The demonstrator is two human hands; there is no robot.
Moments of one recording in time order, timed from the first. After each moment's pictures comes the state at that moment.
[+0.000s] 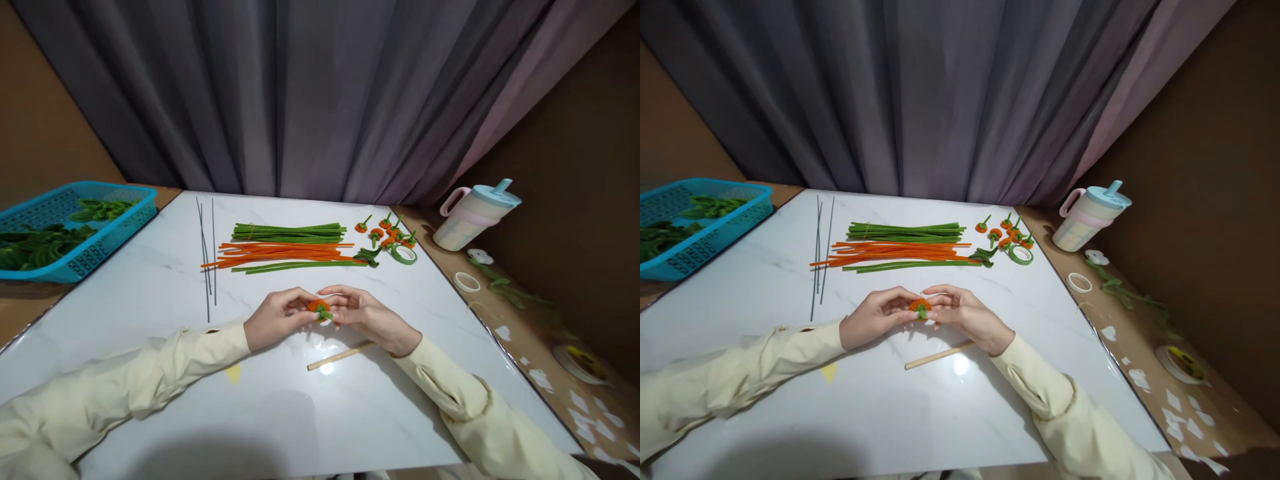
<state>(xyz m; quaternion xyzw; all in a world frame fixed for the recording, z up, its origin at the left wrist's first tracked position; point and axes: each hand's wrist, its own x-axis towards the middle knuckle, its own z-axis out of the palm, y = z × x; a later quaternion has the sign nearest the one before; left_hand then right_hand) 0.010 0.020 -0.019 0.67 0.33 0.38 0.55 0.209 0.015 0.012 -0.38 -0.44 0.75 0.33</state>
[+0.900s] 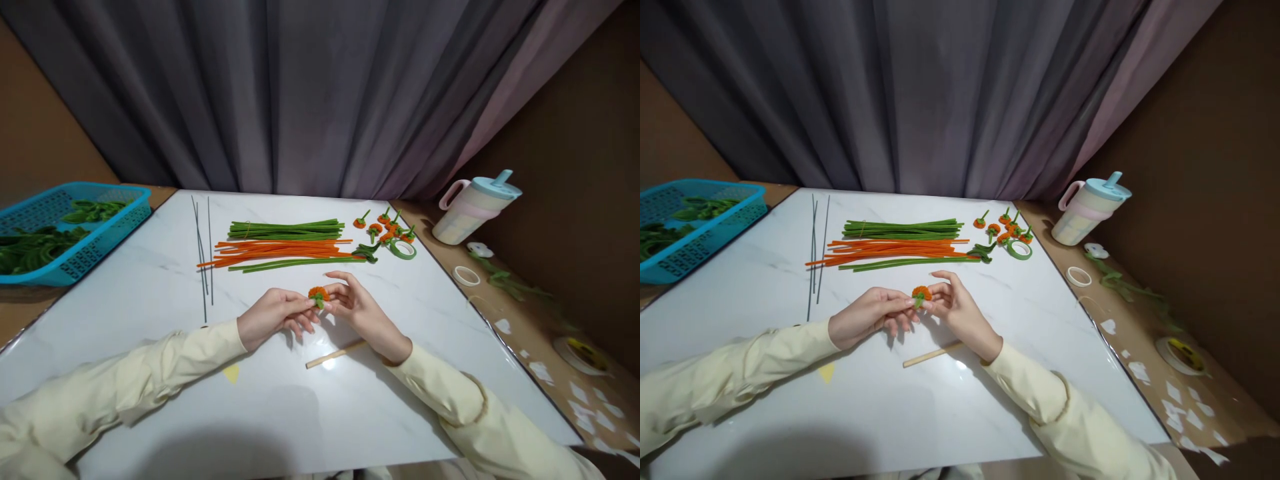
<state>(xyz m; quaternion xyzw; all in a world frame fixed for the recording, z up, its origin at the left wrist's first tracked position) 0.018 0.018 0.010 0.43 0.41 0.27 0.76 0.200 0.010 -0.004 -0.40 -0.54 0.61 0.42</state>
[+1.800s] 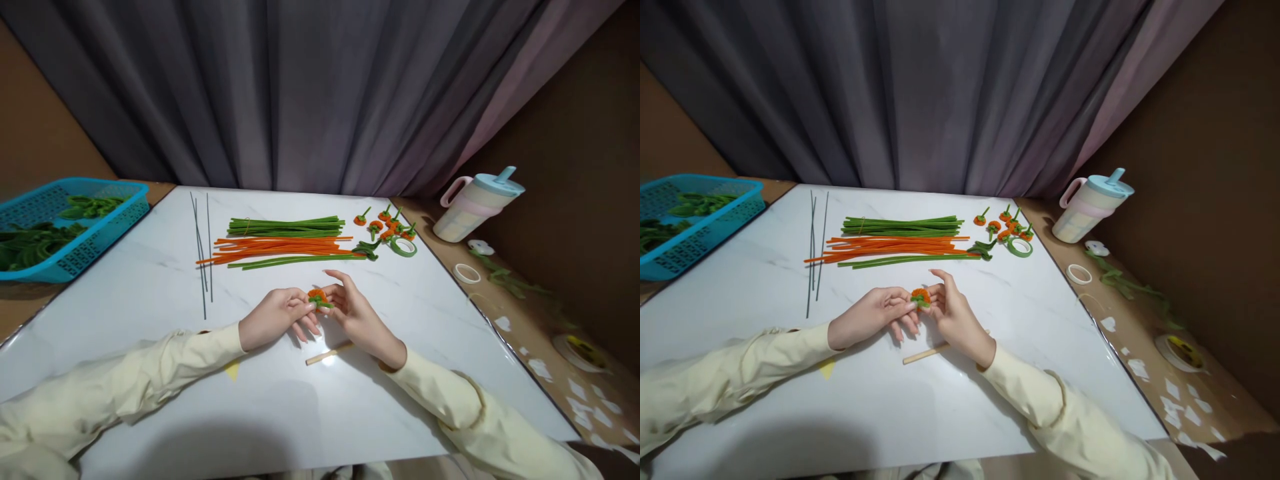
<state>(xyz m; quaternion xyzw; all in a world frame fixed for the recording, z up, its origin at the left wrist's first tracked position) 0.022 0.012 0.006 0.55 0.41 0.25 0.68 0.194 0.004 -0.012 -0.40 -0.64 0.52 0.41</state>
